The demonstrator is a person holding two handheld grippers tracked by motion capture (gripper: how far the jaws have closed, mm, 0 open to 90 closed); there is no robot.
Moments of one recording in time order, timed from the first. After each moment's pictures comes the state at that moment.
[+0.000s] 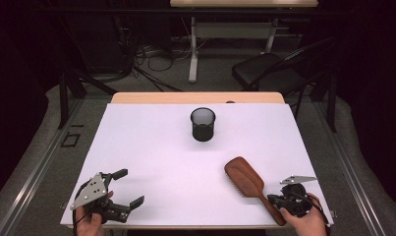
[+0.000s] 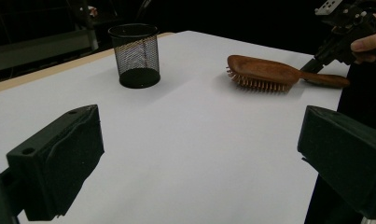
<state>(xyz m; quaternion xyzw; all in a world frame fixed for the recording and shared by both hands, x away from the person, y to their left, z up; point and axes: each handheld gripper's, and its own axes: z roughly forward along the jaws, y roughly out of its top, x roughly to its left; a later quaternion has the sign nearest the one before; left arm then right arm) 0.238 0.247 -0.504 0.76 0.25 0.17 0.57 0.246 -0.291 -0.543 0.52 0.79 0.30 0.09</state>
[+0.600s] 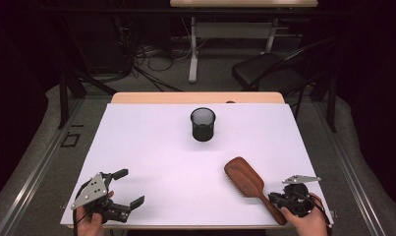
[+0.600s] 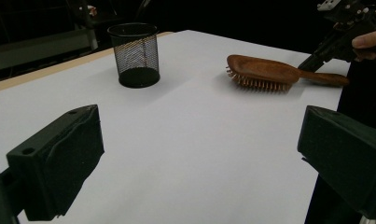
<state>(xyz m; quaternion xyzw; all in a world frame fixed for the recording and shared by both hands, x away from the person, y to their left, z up) 0.238 0.246 -0.505 0.76 0.25 0.17 0.57 0.245 -0.295 -0.539 0.53 0.78 0.31 0.11</state>
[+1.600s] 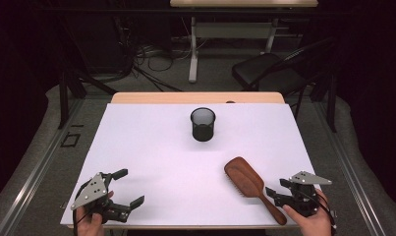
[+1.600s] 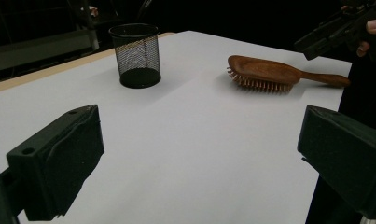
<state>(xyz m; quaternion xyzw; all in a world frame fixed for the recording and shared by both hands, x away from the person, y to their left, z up) 0.238 0.247 -0.505 0.76 0.25 0.17 0.57 0.242 -0.298 -0.521 0.49 0.76 0.38 0.19</state>
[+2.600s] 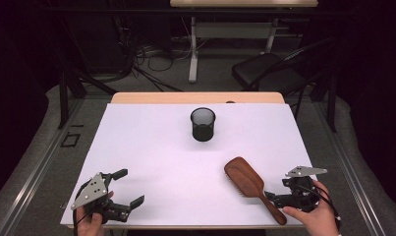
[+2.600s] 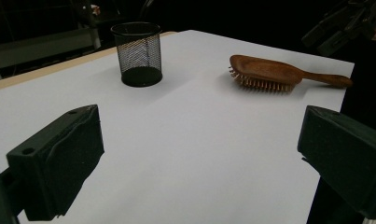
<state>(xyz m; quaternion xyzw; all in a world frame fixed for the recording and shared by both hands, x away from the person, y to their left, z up) 0.238 0.246 -0.506 0.76 0.26 0.17 0.57 0.249 -0.290 -0.496 0.48 0.81 0.32 0.13</state>
